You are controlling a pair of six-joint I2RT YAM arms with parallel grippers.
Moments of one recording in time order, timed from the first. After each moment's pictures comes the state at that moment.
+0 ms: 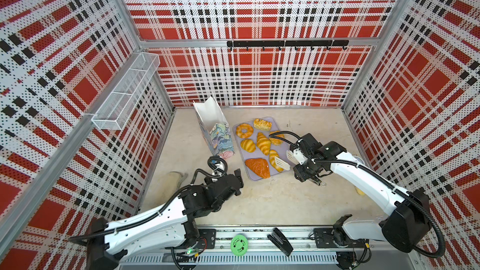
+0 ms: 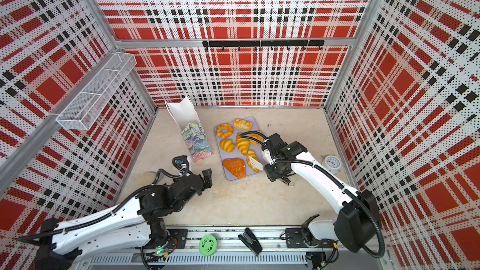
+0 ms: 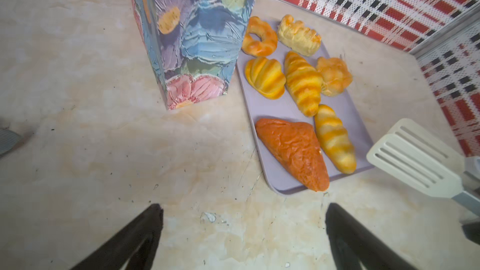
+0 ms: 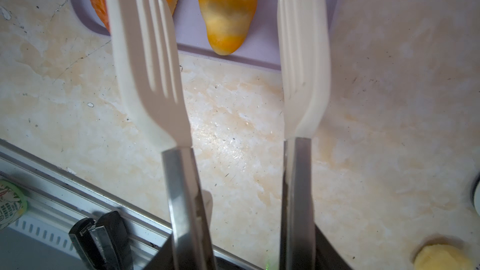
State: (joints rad) left arm -1.14 0.93 0.68 -0.66 -0.75 -1.05; right arm 0.56 1.34 1.10 -1.09 -0.03 0.05
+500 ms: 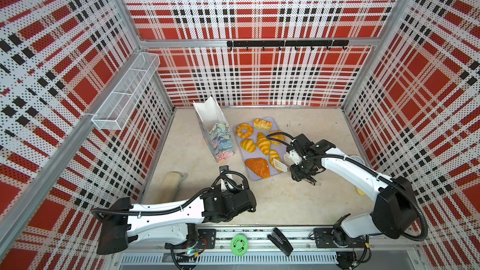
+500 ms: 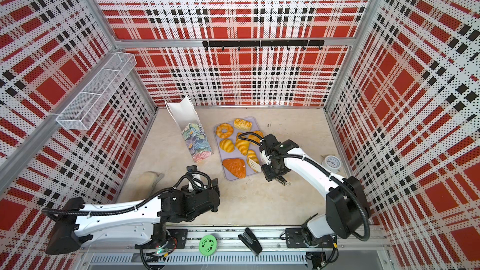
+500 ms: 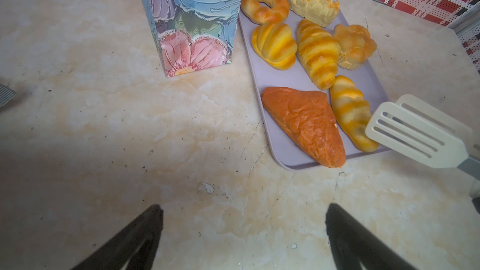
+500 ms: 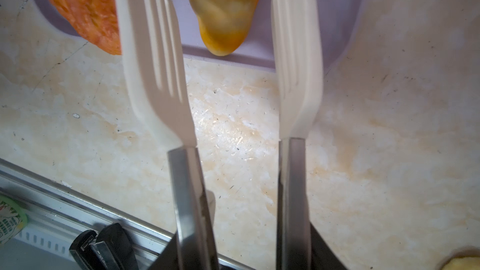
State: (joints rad) left arm -1.29 1.08 0.69 -0.73 -0.83 -1.30; right arm 0.56 1.48 1.11 -1.05 -0.04 0.10
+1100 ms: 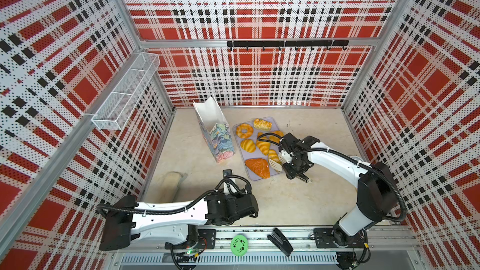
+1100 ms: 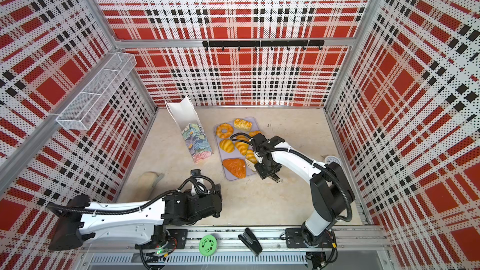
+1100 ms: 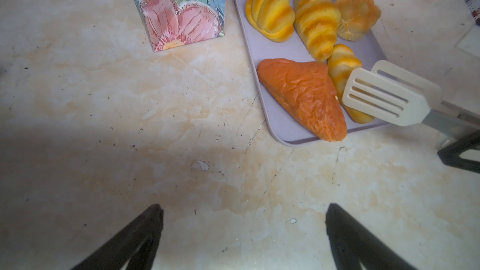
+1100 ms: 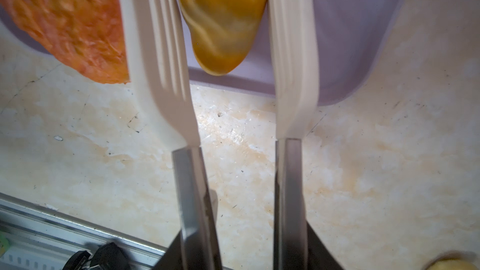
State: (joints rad) left arm -1.35 1.13 0.68 -0.74 -0.79 -1.33; right arm 0.62 1.64 1.22 -1.08 0.03 0.12
